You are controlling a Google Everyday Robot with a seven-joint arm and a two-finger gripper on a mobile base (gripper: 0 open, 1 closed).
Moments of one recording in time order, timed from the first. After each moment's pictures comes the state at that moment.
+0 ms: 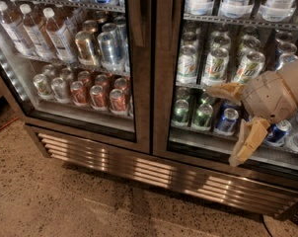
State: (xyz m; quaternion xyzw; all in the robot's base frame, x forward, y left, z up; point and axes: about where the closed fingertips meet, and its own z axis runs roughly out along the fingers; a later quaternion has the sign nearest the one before) arm 0.442 -0.154 0.862 -0.66 0.63 0.27 0.30
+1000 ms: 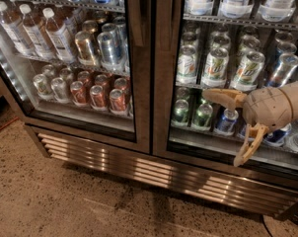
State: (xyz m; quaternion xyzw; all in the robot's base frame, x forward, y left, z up) arm 0.447 -0.156 0.853 -0.62 0.51 0.43 0.42
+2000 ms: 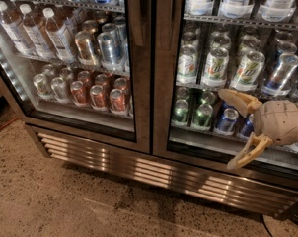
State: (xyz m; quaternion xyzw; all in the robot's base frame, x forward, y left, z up) arm 0.451 -0.172 0.849 -0.56 0.55 0.35 0.51
